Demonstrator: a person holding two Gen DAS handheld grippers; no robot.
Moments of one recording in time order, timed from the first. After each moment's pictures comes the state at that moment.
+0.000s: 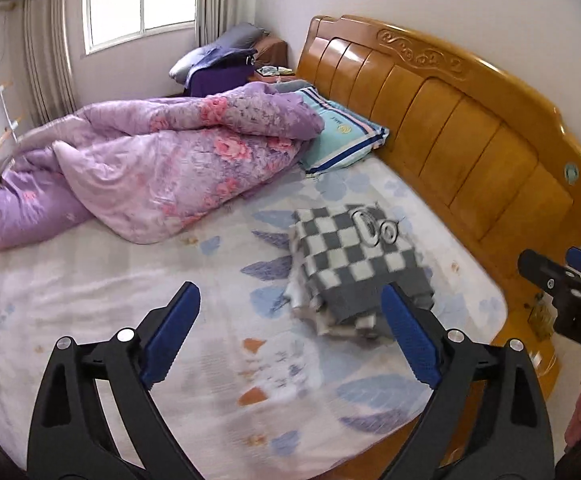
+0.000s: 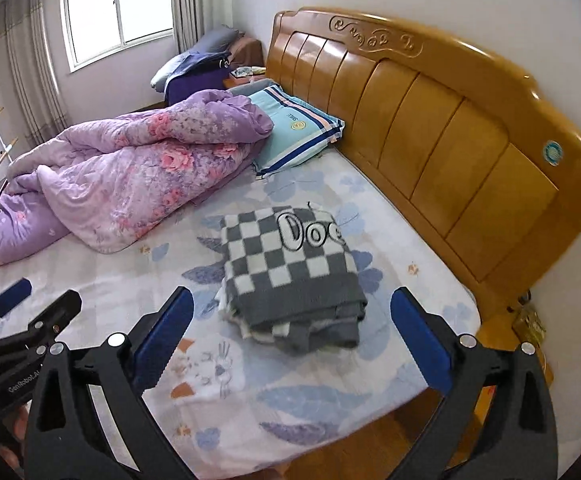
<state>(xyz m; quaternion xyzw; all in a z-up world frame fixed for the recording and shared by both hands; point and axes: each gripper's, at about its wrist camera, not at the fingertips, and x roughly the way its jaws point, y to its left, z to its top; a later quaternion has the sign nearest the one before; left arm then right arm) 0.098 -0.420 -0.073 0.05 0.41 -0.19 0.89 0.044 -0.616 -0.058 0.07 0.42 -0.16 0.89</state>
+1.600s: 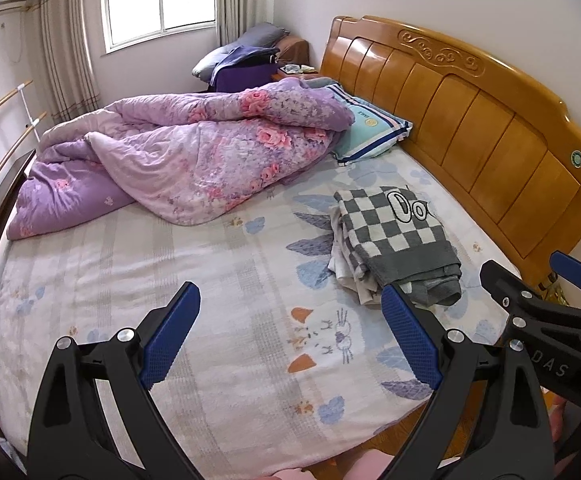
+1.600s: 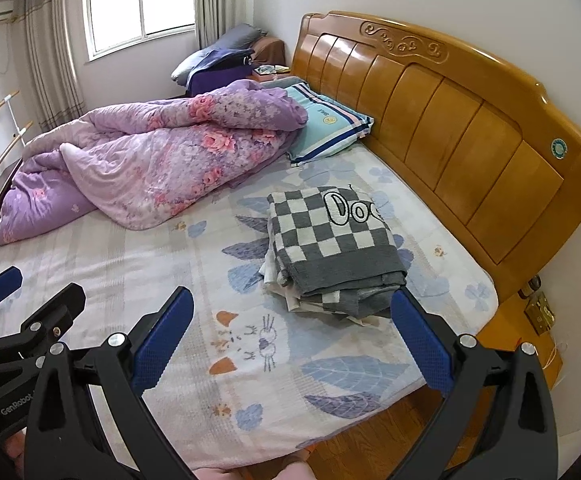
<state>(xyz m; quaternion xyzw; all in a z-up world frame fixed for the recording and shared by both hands) 0.059 -0.331 -0.066 0.05 0.42 -0.16 0.89 0.020 -0.494 -0.080 0.05 0.42 -0.14 0.89</state>
